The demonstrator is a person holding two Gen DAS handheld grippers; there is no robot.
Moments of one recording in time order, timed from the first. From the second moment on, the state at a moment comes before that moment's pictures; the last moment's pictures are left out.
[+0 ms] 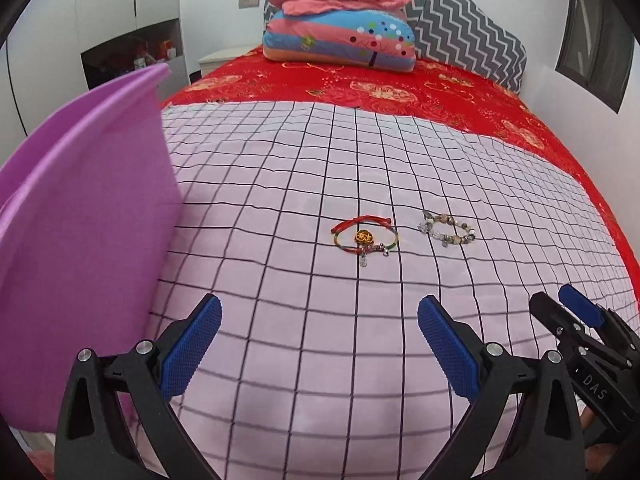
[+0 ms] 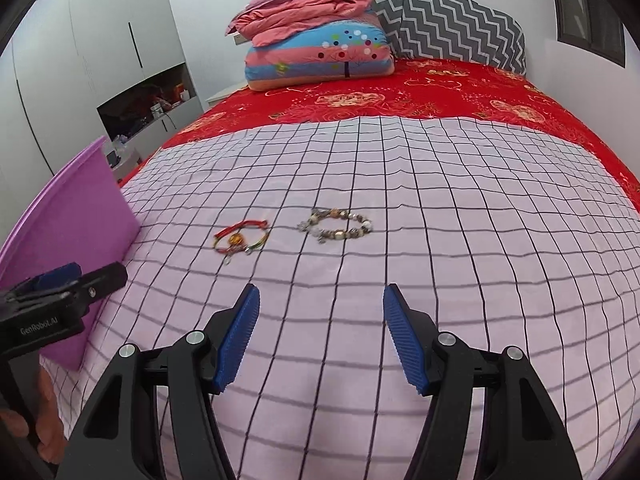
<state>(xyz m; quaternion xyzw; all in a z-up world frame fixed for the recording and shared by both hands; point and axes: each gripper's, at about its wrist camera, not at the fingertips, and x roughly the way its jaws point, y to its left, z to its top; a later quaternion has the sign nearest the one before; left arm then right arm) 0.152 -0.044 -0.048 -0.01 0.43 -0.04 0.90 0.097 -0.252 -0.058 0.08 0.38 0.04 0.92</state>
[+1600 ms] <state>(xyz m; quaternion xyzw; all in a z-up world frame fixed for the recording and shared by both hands) 0.297 -0.095 -0.151 0.02 0.47 0.00 0.88 0.255 -0.280 -0.154 0.04 0.46 -0.02 0.89</state>
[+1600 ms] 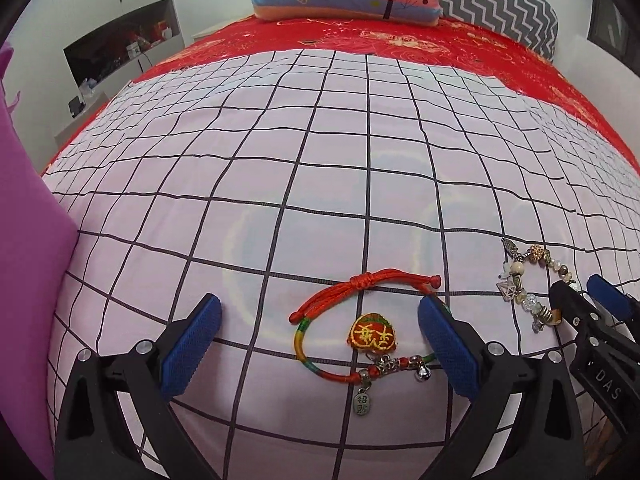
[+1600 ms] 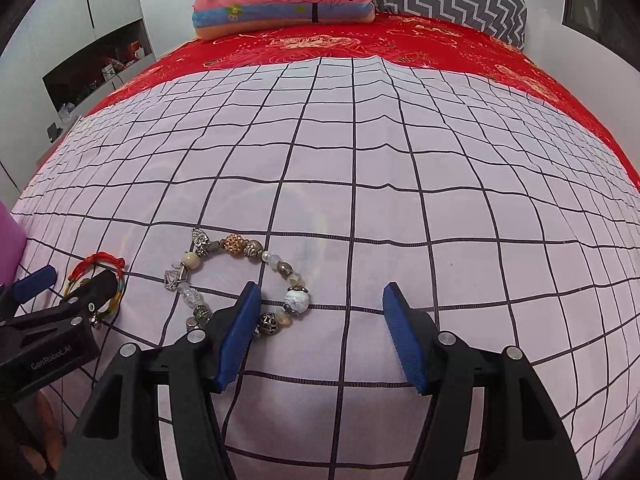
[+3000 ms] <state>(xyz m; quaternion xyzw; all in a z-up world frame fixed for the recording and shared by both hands) 0.170 -0.089 -0.086 -0.04 0.47 -0.15 0.87 0.125 -0.267 -0.084 0.08 0.41 -0.01 0.91</state>
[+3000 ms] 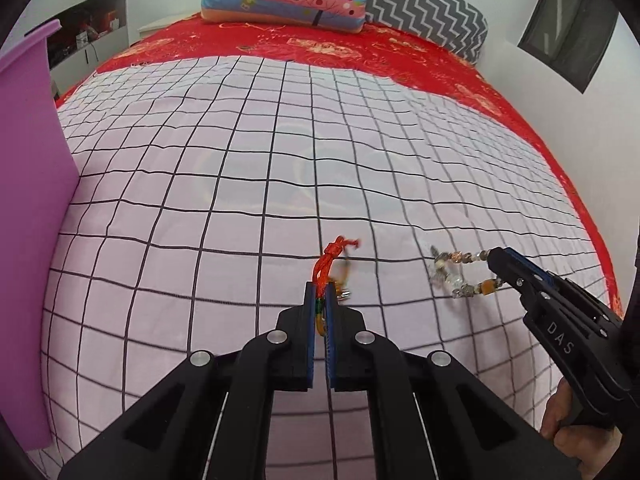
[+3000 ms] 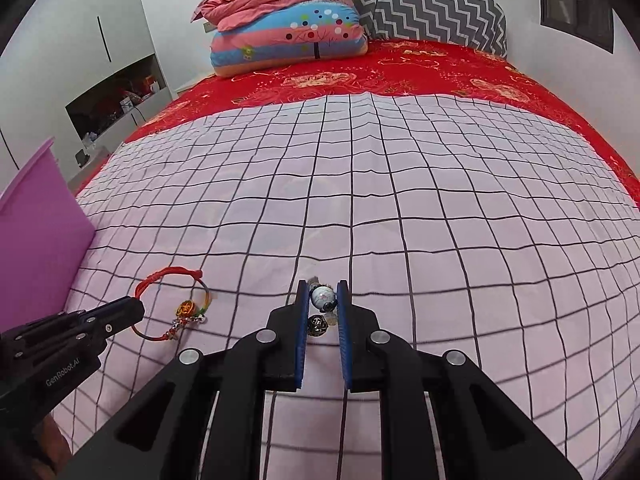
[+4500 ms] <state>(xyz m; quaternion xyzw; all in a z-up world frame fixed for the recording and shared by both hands) 0.057 0.170 0.103 -0.06 0.35 -0.01 0.94 0.062 0.002 0.124 0.04 0.29 0.23 0.93</state>
